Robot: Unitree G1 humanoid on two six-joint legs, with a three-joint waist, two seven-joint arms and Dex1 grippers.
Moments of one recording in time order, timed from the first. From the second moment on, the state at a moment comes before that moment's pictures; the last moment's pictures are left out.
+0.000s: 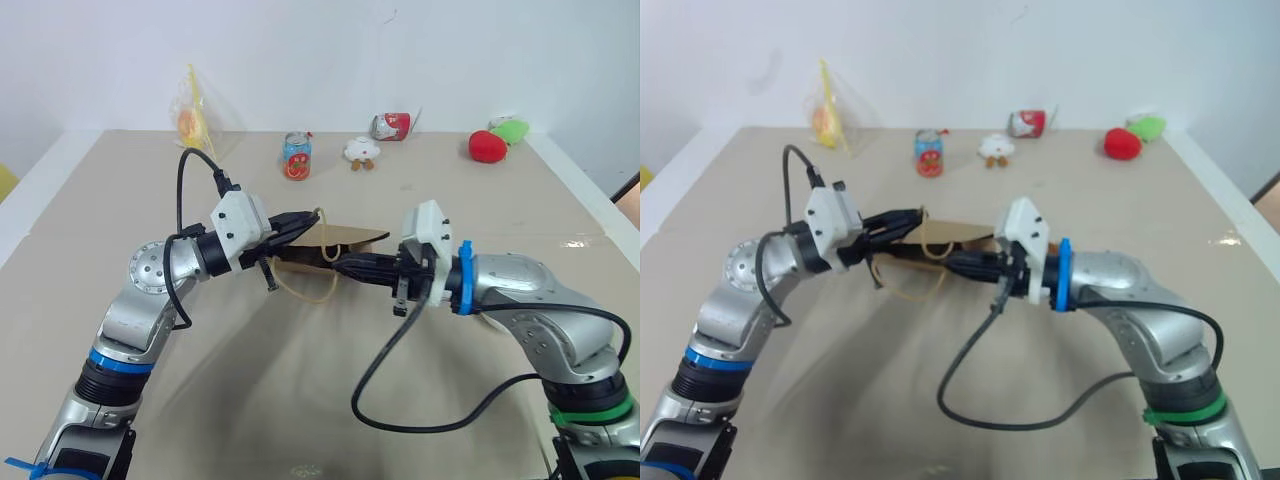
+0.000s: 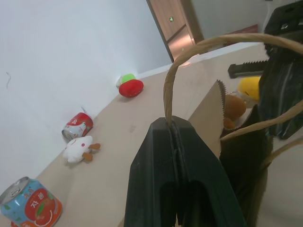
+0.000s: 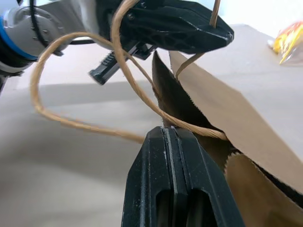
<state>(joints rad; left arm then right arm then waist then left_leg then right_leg) -0.50 0.50 -0.12 -0.27 -0.32 0.12 -0.80 -0.49 -0.67 0.08 -0.46 0.64 0.69 0.81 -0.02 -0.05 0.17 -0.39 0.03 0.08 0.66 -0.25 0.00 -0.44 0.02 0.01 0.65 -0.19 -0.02</state>
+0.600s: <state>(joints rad) -0.54 0.45 -0.09 -0.31 -0.30 0.16 -0.68 -0.52 -0.60 0.20 -0.44 0.46 0.70 0.75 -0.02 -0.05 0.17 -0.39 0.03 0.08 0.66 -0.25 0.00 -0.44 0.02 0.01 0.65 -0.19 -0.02</state>
